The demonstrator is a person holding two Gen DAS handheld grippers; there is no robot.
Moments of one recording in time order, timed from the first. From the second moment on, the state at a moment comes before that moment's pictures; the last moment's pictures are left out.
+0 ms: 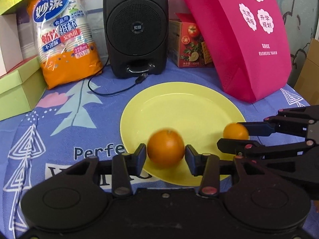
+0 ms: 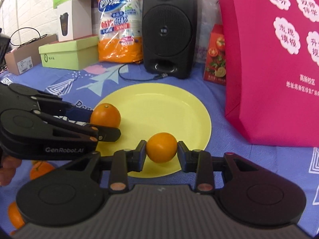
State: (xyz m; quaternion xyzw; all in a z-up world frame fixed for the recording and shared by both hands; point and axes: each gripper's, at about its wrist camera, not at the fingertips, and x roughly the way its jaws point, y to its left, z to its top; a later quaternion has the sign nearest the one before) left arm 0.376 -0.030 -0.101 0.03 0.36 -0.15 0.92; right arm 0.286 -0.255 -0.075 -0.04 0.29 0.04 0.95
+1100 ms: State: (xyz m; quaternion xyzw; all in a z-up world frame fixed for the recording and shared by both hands) left arm 0.182 0.040 -0.066 0.04 0.34 -0.11 0.93; right arm 0.104 -0.215 -0.058 -0.07 0.25 0.10 0.96
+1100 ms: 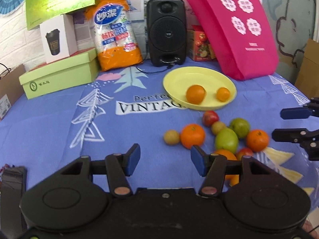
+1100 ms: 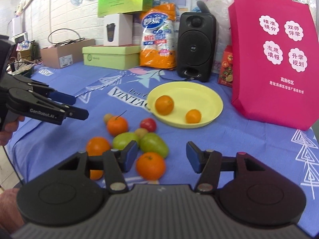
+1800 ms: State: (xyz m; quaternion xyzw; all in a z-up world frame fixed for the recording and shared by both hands) left arm 0.172 0.007 -0.104 0.05 0.38 -0.16 0.91; right arm 0.115 -0.205 -0.101 -0.09 0.30 0.08 0.95
